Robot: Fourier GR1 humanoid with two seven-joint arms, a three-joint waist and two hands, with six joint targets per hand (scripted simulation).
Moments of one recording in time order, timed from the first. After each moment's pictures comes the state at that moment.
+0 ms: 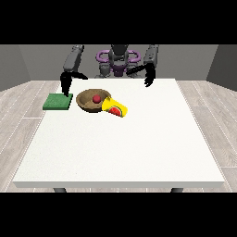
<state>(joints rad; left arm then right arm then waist) -0.52 0.00 -0.13 -1.15 -0.24 0.32 -0.13 -0.35 -0.20 -0.34 -1.03 -0.20 0.16 -0.25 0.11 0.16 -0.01</state>
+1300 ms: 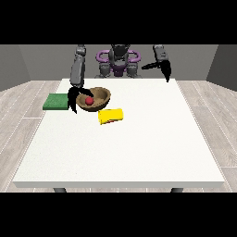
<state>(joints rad) -0.42 0.11 -0.03 -1.39 -0.10 0.07 -0.21 -0.55 -0.22 -0.40 -0.57 -0.21 0.03 -0.51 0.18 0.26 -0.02</state>
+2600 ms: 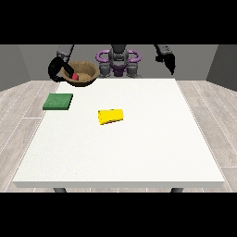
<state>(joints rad) -0.29 0.17 0.10 -1.16 -0.02 0.01 -0.23 -0.62 -0.36 -0.12 -0.68 0.11 -0.25 0.24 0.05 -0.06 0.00</state>
